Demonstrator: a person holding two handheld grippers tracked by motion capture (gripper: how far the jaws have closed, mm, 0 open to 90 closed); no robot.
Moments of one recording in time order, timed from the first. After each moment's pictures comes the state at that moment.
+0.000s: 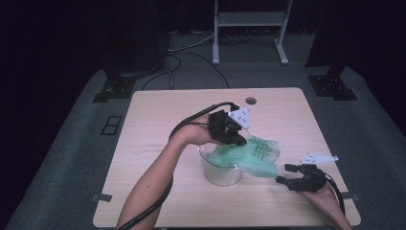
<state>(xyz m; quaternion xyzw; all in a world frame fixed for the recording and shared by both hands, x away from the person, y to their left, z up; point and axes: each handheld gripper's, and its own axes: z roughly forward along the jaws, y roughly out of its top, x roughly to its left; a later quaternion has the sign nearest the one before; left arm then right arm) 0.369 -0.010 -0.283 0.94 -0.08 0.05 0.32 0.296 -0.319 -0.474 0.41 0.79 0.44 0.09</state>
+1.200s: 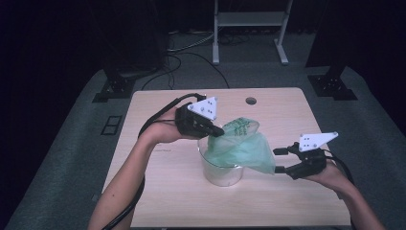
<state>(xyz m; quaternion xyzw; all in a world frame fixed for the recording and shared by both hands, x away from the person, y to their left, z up) 0.357 0.062 -0.249 0.93 -0.05 0.09 0.37 0.317 -0.296 -0.388 0.18 0.86 0.48 0.07</state>
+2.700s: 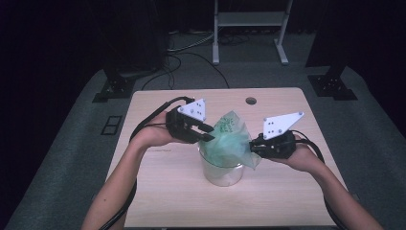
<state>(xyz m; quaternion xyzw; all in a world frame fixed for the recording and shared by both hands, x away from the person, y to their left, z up) 0.358 0.084 -0.260 0.93 0.00 0.09 0.37 0.321 -0.194 -0.308 0.06 0.88 0.47 0.10</state>
